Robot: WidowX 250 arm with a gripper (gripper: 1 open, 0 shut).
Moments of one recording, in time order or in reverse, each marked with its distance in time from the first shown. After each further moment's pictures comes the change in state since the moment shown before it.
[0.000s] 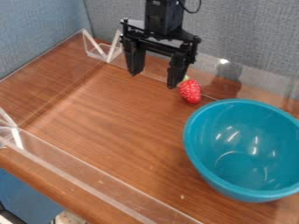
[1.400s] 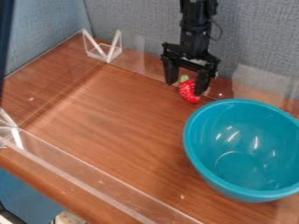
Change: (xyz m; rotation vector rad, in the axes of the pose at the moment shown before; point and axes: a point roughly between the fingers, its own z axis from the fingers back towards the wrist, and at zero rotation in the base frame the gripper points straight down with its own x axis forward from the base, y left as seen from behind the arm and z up) arm 0.109 0.000 -0.078 -0.030 0.020 -0.148
